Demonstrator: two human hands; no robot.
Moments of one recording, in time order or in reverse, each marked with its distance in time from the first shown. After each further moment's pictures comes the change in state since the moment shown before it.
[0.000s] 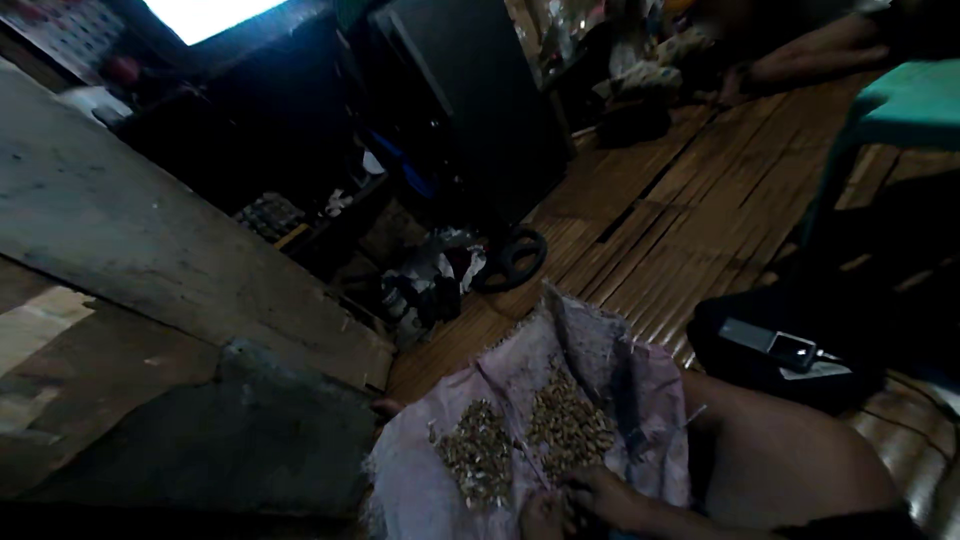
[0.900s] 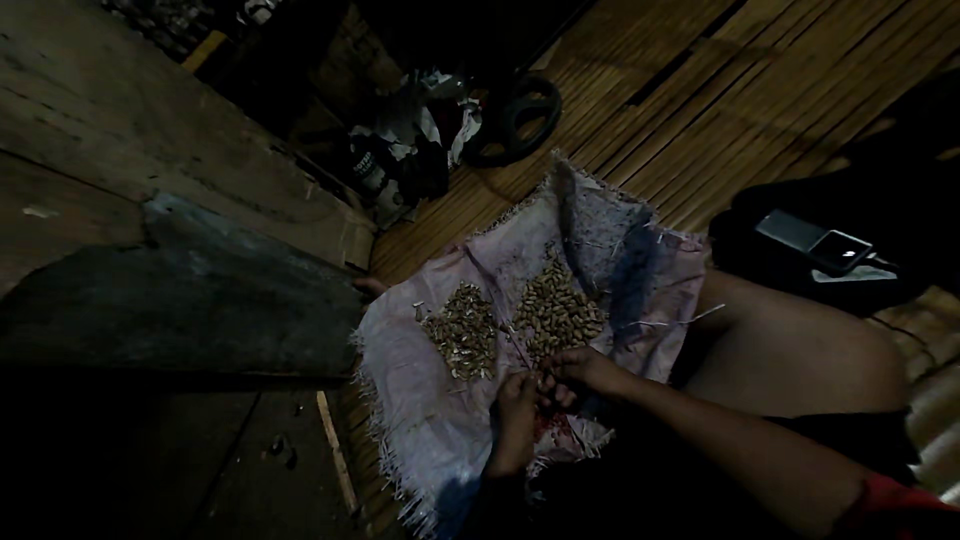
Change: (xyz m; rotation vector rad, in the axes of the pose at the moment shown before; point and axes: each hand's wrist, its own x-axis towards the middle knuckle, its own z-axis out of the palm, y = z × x) left_hand 0.007 -0.008 -0.011 -0.326 -0.060 -0.078; right_hand 0.000 -0.016 -0.015 0.617 -0.134 0.272
